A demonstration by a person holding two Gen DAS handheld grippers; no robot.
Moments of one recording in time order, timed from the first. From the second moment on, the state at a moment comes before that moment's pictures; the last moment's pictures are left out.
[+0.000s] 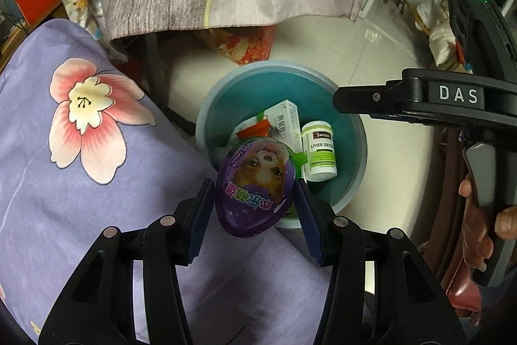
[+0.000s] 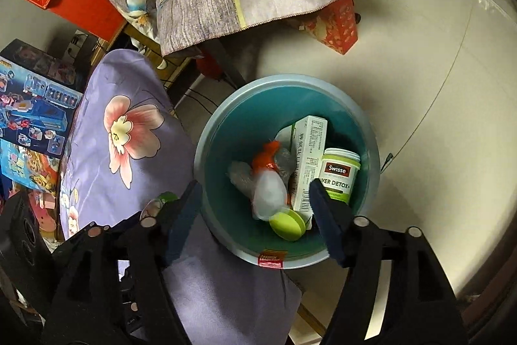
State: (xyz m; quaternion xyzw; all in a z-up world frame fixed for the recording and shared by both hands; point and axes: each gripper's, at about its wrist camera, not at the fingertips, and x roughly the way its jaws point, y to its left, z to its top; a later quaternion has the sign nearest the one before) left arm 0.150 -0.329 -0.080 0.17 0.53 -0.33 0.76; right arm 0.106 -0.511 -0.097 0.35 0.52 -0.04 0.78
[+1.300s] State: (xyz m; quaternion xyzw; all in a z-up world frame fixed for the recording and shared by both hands) left arm 0.118 -0.260 -0.036 0.13 0.51 -0.25 0.82; right arm 0.062 -0.462 -0.052 0.26 0.53 -0.04 0.81
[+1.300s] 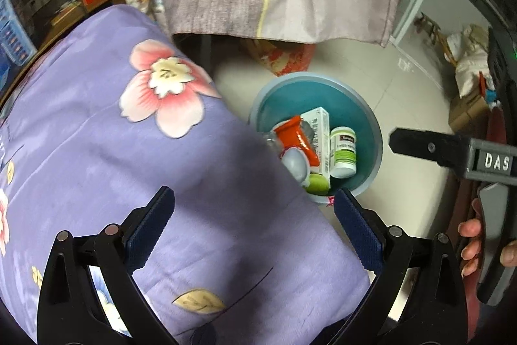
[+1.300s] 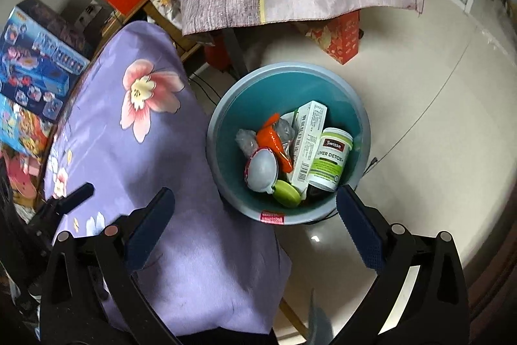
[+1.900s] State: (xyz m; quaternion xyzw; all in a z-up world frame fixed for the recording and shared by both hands) left arm 0.098 -0.203 -0.019 0.09 0.50 -0.21 0.83; right arm 0.029 -0.422 -0.026 0.17 0.53 -0.05 0.83
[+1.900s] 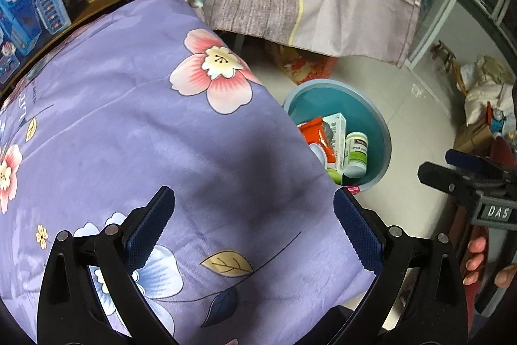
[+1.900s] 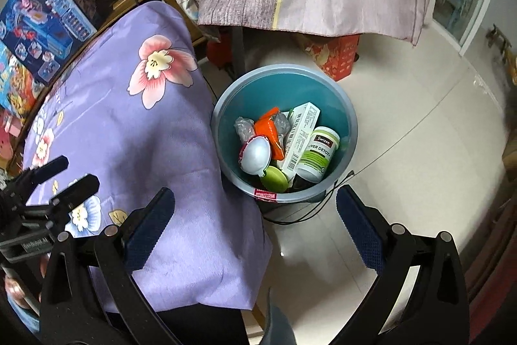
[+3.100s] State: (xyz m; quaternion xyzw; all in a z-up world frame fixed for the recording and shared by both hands) left arm 0.089 -0.180 -0.012 0.08 0.50 -0.18 0.84; right arm 0.024 -0.402 -0.028 0.13 0.54 -0.05 0.83
